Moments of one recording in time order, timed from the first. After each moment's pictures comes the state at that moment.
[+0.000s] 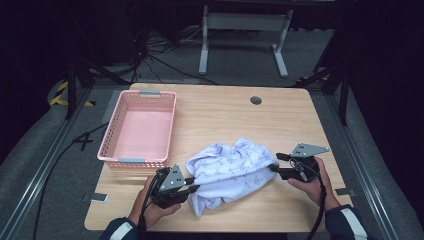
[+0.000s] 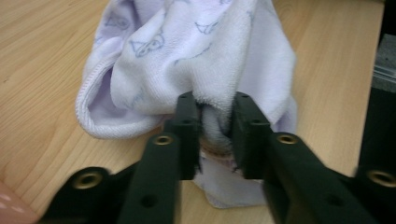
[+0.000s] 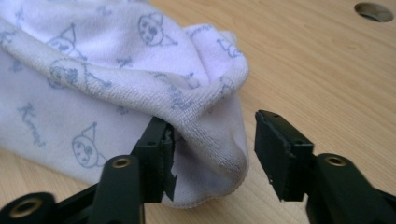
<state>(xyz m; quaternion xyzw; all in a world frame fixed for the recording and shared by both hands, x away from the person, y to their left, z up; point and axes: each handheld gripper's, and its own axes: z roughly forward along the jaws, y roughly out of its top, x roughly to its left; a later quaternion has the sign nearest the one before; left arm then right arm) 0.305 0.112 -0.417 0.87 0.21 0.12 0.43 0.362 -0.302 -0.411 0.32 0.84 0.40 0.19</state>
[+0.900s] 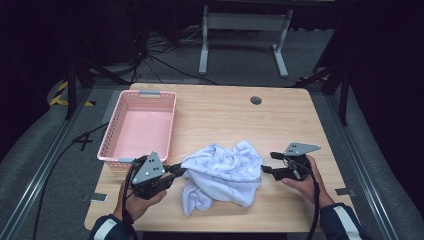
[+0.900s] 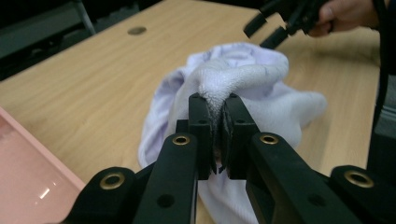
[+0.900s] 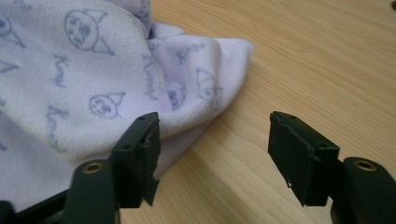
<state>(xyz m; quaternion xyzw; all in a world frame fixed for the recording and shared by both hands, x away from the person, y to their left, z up) 0.305 0.151 -0.376 0.83 0.21 0.16 0.49 0.378 -0.291 -0.429 0.32 0.84 0.41 0.15</state>
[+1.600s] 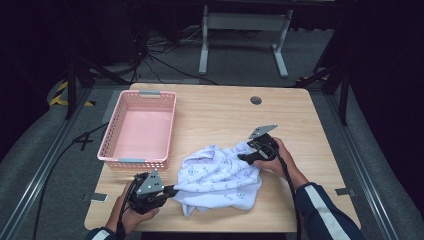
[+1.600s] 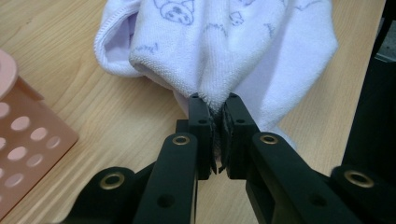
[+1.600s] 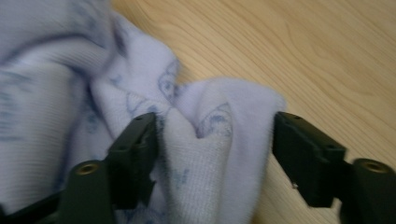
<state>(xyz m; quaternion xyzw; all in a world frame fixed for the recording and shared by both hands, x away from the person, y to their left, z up) 0.297 0.164 -0.427 0.87 0.24 0.11 0.42 0.452 -0.219 -0.443 0.31 0.89 0.31 0.13</state>
